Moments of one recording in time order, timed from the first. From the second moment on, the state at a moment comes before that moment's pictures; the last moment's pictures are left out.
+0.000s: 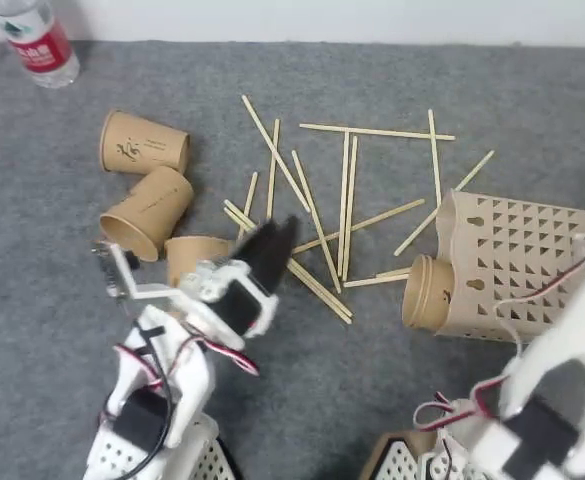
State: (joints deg) left arm 21.6 -103.4 87.5 26.4 33.8; right arm 36.8 -11.0 18.3 64.7 37.5
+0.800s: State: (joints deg) left arm 28.9 -69.0 64.5 31.3 39.3; right arm 35.3 6.3 6.1 64.5 37.6
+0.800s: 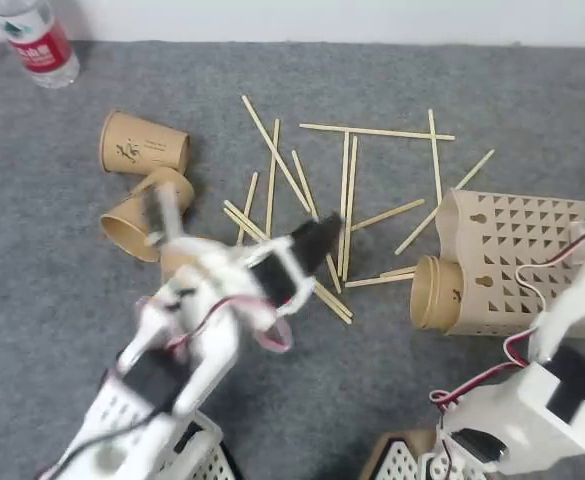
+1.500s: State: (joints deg) left arm 37.2 8.7 33.5 -6.5 49.0; right arm 35.3 6.9 6.1 64.3 37.6
